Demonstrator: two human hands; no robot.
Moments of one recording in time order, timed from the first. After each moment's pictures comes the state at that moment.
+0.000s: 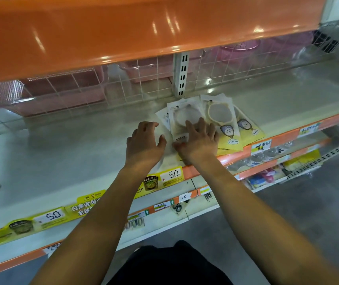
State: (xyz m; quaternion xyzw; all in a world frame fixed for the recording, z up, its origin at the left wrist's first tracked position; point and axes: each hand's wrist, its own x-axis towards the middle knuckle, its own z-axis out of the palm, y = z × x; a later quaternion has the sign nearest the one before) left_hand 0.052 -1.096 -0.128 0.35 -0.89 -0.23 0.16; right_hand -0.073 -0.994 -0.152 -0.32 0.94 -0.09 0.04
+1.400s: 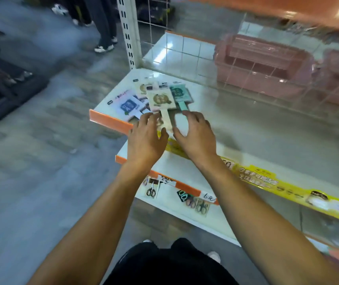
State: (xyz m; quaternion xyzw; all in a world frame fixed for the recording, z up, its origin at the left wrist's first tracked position) left_hand 0.479 -1.174 -0.139 0.64 -0.71 -0.08 0.27; right_hand 0.334 -1.171 -0.134 -0.66 0.70 -0.26 0.09
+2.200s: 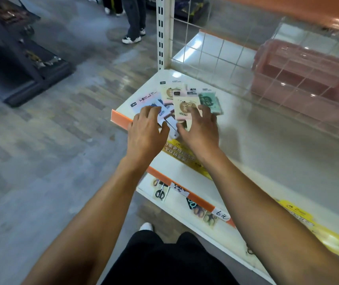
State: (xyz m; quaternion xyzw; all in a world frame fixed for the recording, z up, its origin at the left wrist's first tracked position) left_hand 0.527 -1.232 -0.141 0.69 -0.67 -0.07 0.27; right_hand 0.377 -1.259 -0.154 -0.69 0.68 -0.22 0.08
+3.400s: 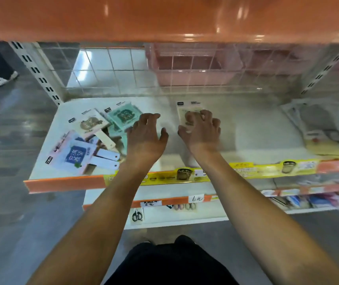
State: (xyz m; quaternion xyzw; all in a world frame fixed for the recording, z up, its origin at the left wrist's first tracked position) left_hand 0.402 -1.276 -0.138 0.45 -0.84 -0.18 0.23; right_hand 0.259 -1.216 -0.142 -0.38 0.89 -0.23 0.05
